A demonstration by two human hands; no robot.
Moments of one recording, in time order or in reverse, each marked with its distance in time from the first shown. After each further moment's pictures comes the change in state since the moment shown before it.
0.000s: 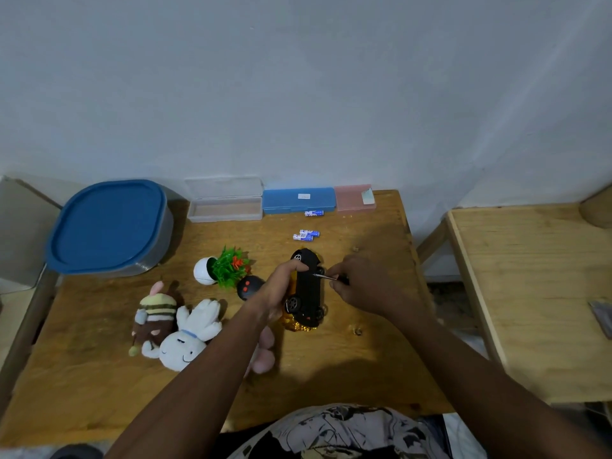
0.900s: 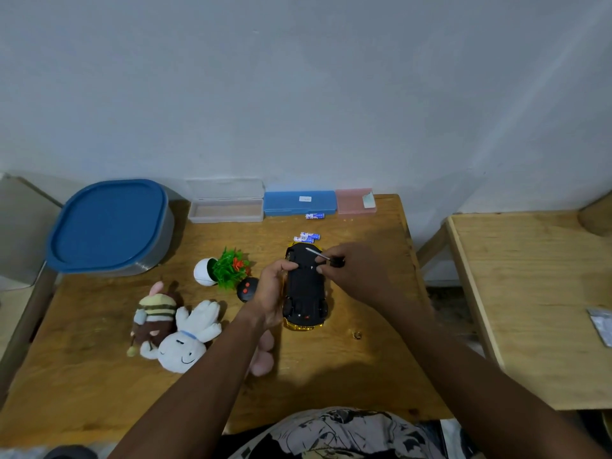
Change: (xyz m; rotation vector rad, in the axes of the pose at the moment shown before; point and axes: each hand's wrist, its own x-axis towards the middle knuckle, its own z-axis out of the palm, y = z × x) left_hand -0.008 -0.004 -0.002 -0.332 -0.123 0.100; right_hand 0.022 -0.011 -0.004 0.254 0.189 0.049
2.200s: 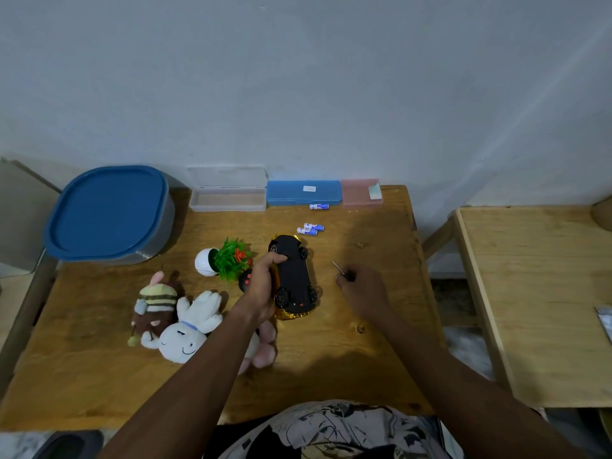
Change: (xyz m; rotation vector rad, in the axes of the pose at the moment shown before) left_hand -0.001 0.001 -0.015 0.034 0.233 0.173; right_hand -0.014 0.053 0.056 0.078 0.074 0.375
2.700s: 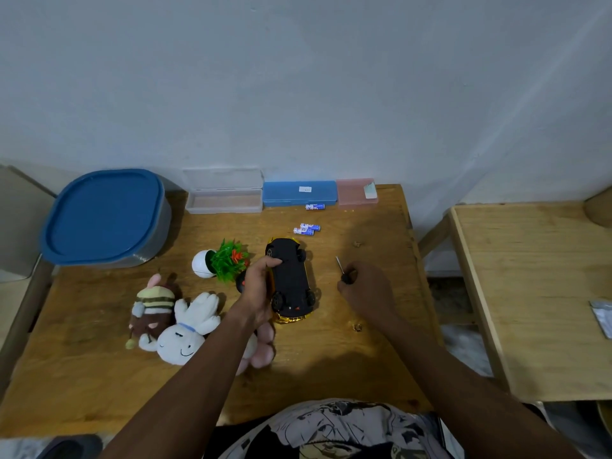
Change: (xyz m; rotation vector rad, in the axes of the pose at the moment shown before) left_hand -0.003 -0.003 -0.003 -0.037 -0.058 -0.026; right_hand -0.005 0.006 -0.008 -0.125 0.077 -0.044
